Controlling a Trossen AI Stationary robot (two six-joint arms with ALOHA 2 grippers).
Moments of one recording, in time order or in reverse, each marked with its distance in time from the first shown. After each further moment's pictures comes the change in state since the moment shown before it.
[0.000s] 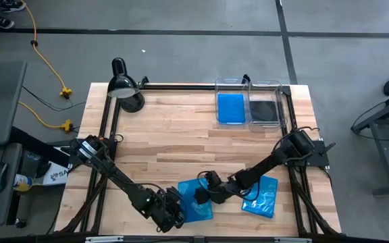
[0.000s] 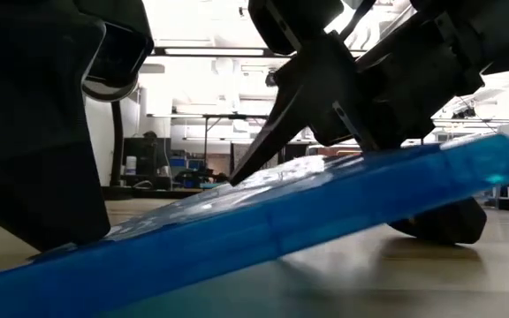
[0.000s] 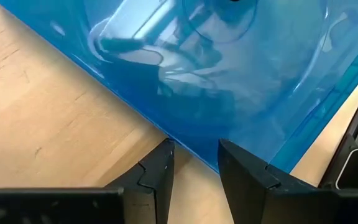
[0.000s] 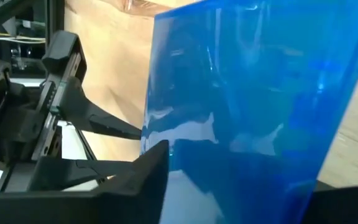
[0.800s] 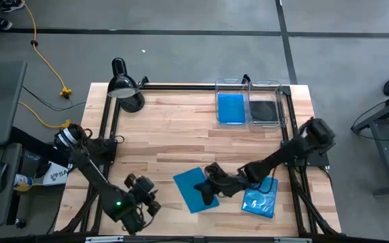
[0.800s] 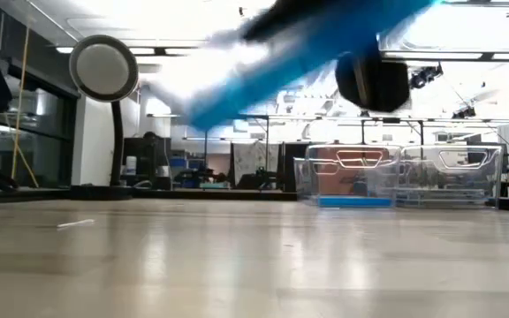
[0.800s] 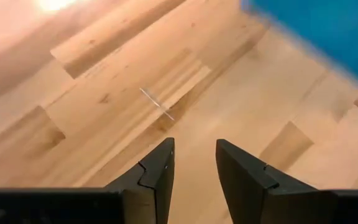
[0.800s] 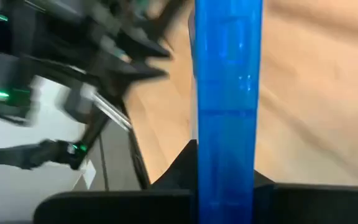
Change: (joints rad) left arm -0.184 -0.253 -0.003 -0.695 -0.296 -0.232; right arm 0.012 -0.222 0.000 -0.055 0.100 -0.411
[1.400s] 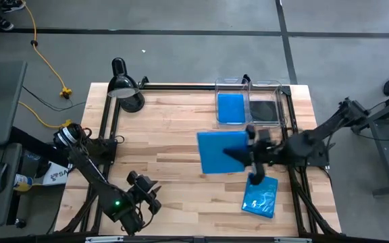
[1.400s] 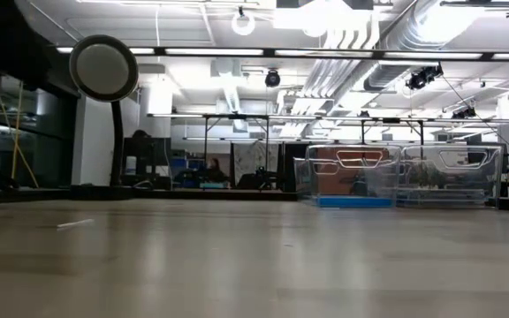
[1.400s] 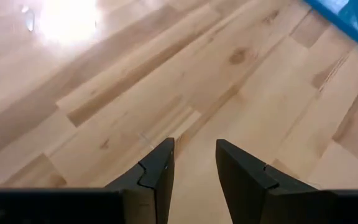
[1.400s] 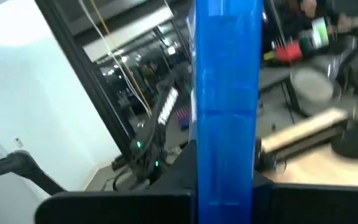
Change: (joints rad) left arm -0.022 -0.018 0.002 -0.018 -0.171 0.020; right arm 0.034 -0.620 0.001 -0.009 0.203 -0.807
